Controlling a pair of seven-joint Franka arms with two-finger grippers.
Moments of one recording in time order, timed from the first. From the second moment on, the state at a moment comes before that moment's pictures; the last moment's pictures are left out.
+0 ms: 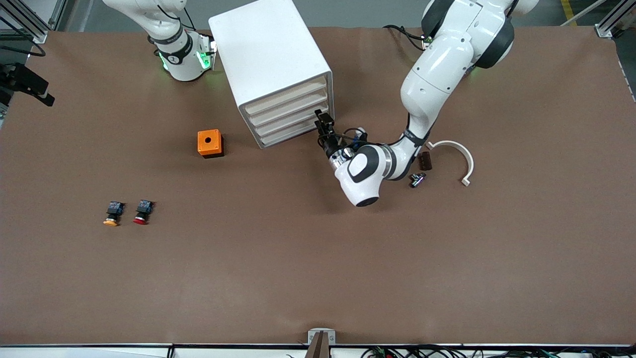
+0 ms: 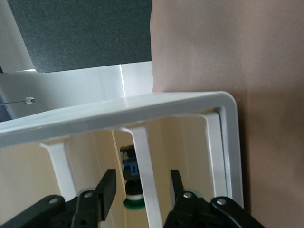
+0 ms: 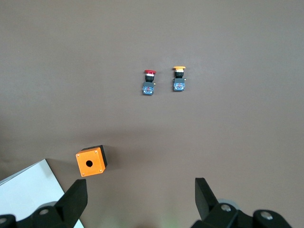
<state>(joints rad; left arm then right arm) -0.54 1.01 -0.16 -1.41 -0.97 1.43 -2.14 -0.07 -0.22 -0.06 -1.76 -0.01 1.56 -0.06</state>
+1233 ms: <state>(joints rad) -0.55 1.03 -0.14 -1.43 -0.97 1.38 -2.15 -0.07 -0.22 -0.06 -1.76 -0.01 1.56 -0.06</state>
